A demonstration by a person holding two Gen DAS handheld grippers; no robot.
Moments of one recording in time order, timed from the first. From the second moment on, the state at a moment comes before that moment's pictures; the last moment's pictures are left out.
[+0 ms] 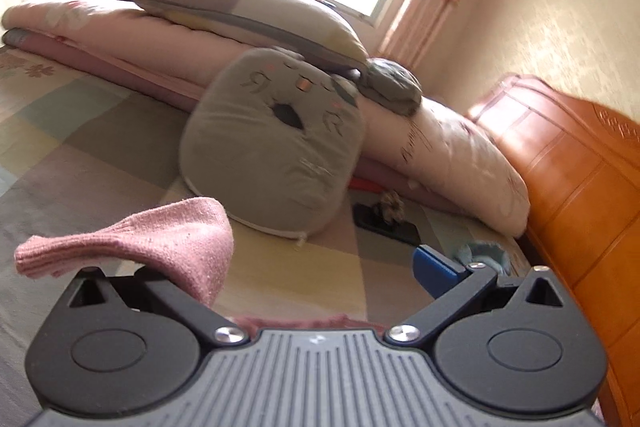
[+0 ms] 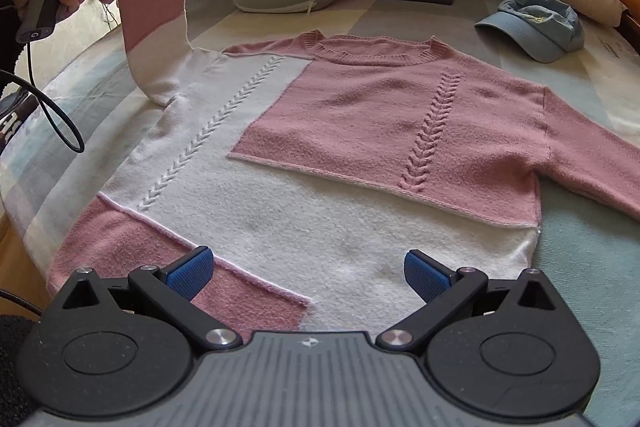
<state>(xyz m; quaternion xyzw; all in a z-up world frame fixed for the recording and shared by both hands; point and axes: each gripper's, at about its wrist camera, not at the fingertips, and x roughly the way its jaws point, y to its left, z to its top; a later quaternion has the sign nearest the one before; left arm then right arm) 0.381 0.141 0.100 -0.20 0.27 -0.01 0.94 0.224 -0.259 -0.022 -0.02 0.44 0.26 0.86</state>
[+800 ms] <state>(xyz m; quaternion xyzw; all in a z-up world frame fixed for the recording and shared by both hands) 0.420 0.040 0.099 -0.14 0.31 -0.12 0.93 0.225 -0.278 -0.025 0.00 0.43 0.24 0.87</state>
